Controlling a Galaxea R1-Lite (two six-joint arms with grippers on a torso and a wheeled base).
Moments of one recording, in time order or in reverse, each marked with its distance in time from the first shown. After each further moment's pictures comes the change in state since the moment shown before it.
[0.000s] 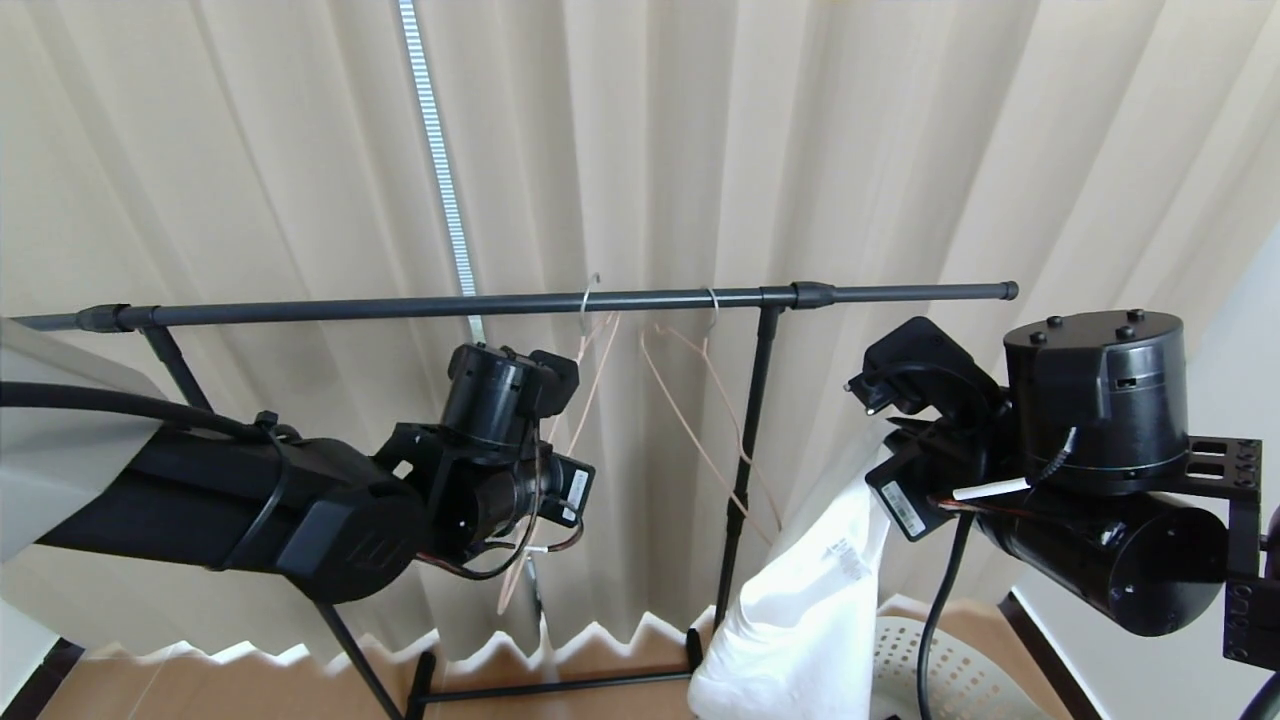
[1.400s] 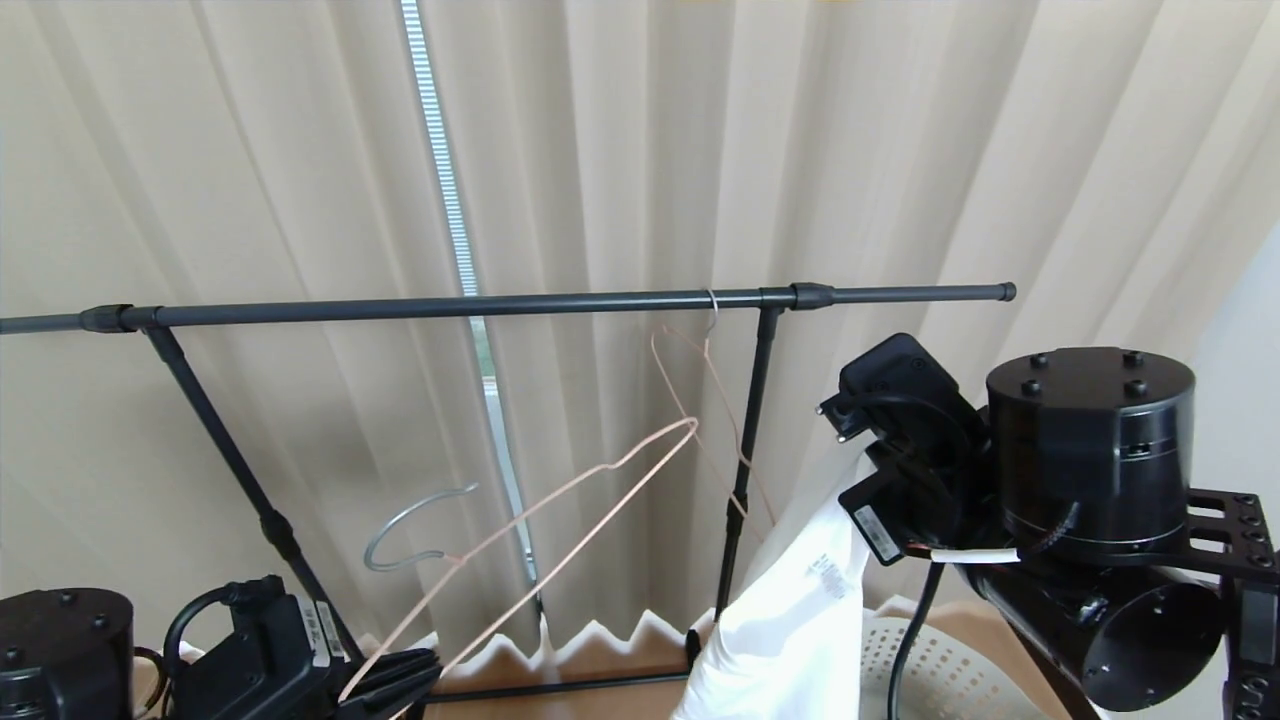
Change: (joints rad) left arm 0.212 -0.520 0.970 -0.579 -0.645 0.469; right arm 0.143 0.015 0.043 -0.115 -0.164 0.010
